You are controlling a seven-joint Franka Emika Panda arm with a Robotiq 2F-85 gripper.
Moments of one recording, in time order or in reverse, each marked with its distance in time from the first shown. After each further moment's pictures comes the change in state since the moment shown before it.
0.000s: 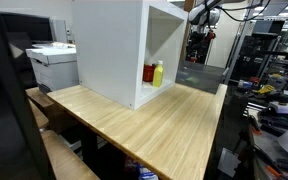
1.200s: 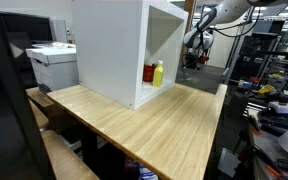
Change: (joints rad) arm -0.001 0.142 0.048 -0.147 0.149 0.271 0.000
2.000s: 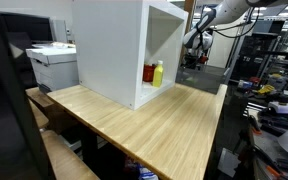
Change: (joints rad) arm 0.000 0.009 0.002 0.006 0.001 0.017 0.000
